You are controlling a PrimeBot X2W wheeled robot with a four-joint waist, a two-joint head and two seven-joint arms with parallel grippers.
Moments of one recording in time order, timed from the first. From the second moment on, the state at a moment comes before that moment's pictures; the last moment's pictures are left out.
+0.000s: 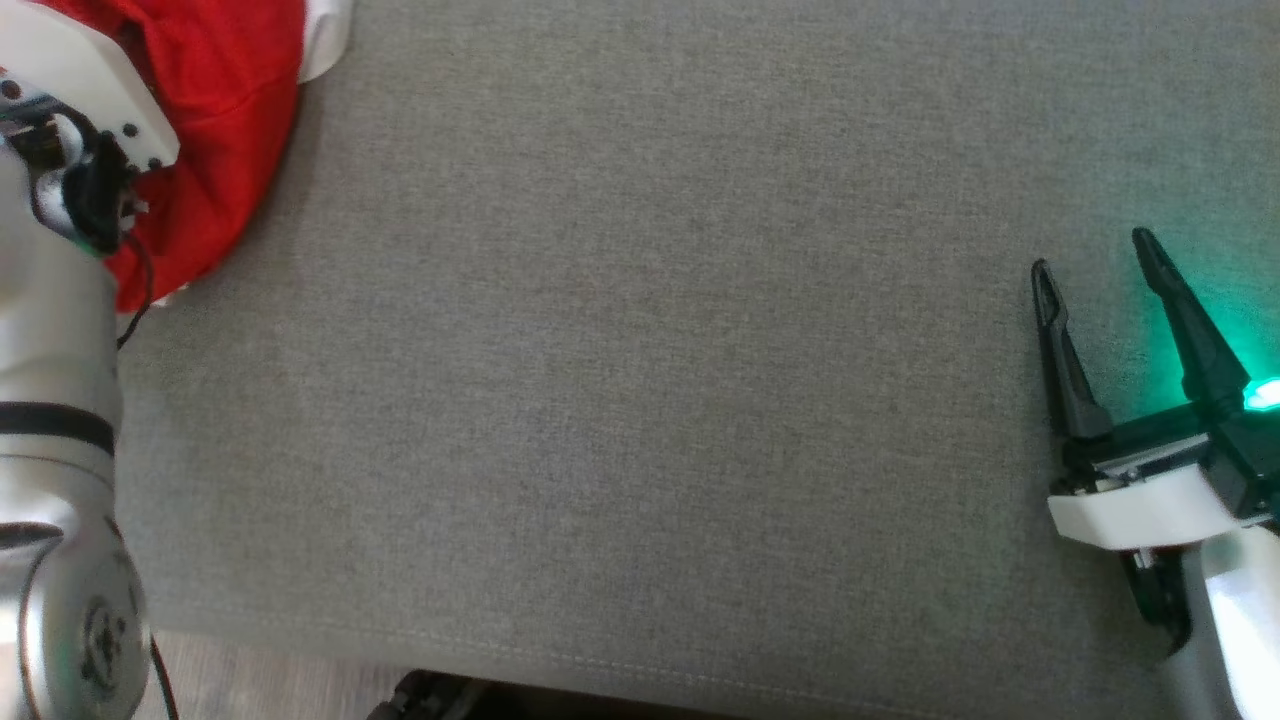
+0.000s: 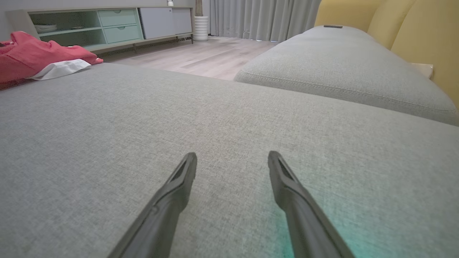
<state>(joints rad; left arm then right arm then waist) -1.09 0.23 0.05 1.09 -0.16 -0.01 0.20 -0.13 -0.24 0.06 0.04 0.00 0.13 -0.26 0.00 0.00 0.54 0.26</state>
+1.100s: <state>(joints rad) -1.19 0.33 -0.36 0.80 -0.25 -0.13 -0.03 -0.08 -0.07 0.15 0.22 0.11 0.13 -0.26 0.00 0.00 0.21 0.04</state>
